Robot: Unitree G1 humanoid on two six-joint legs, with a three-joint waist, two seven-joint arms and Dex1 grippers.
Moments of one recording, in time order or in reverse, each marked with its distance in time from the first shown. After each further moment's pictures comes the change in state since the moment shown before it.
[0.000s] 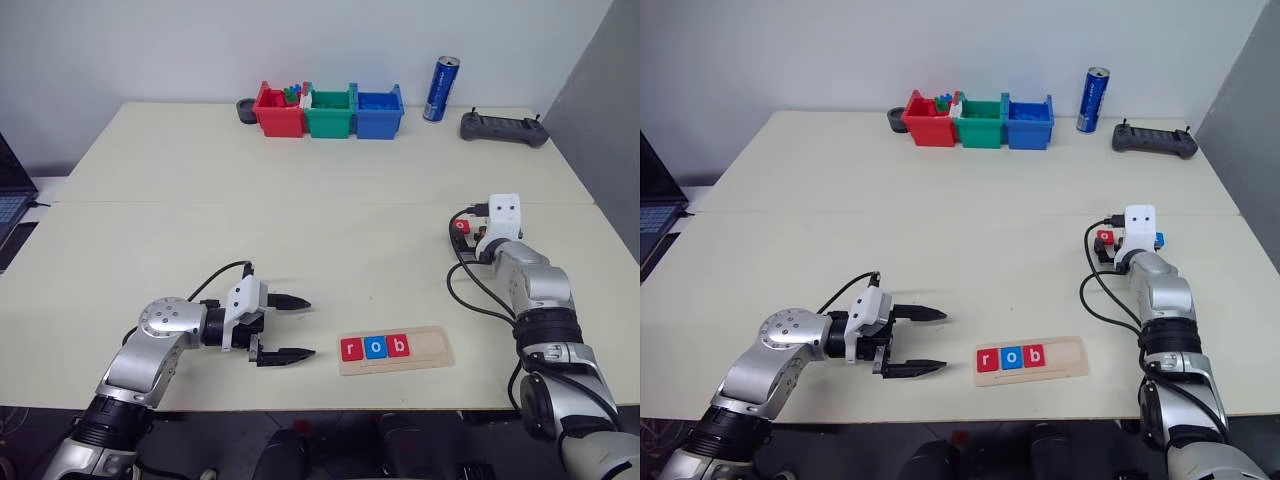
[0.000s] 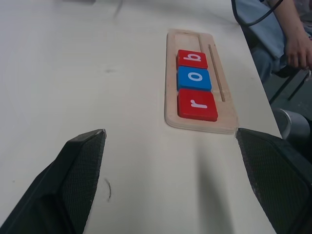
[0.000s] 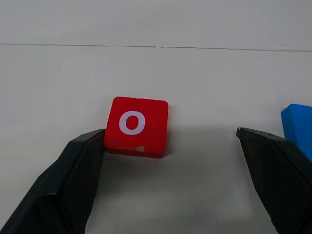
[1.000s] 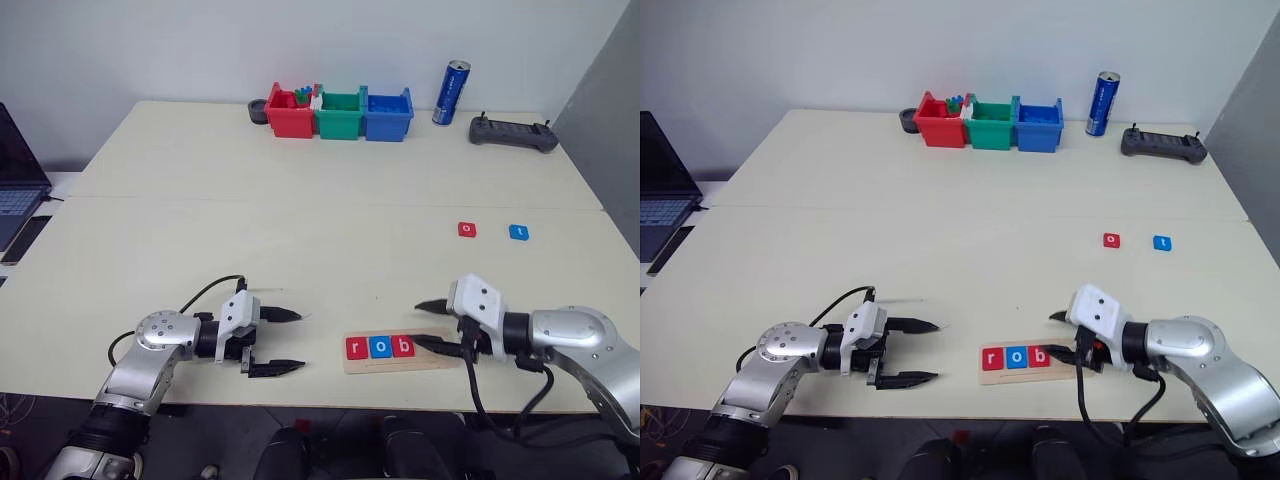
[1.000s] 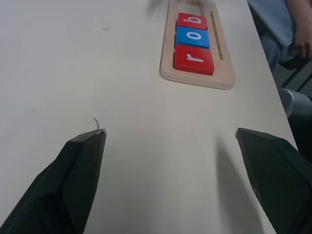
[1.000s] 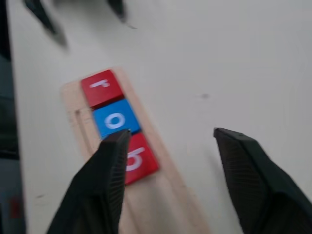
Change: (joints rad) left arm 0.028 0.000 -0.011 0.137 0.031 -0.129 -0.031; right arm 0.574 -0.424 0.242 -1.091 0.205 0.136 0.683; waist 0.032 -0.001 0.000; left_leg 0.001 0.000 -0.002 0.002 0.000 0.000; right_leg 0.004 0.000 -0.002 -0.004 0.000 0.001
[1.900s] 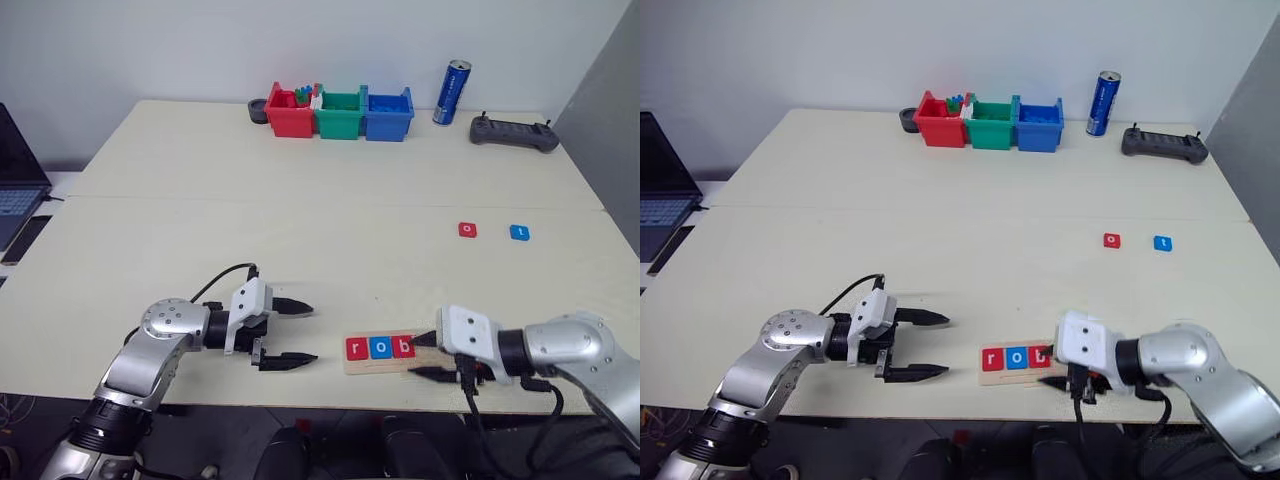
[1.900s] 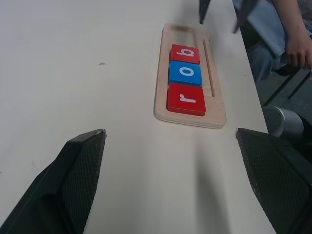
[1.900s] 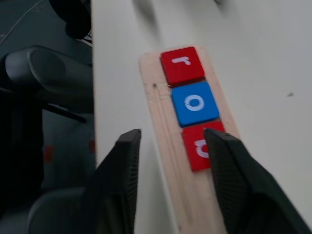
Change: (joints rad) left arm -0.017 0.013 -0.003 -0.164 -0.022 0.160 0.040; right arm 0.095 -0.120 0.110 -0.226 -0.054 0.024 0.143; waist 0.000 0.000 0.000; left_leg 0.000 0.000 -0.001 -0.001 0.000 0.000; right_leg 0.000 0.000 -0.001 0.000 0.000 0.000
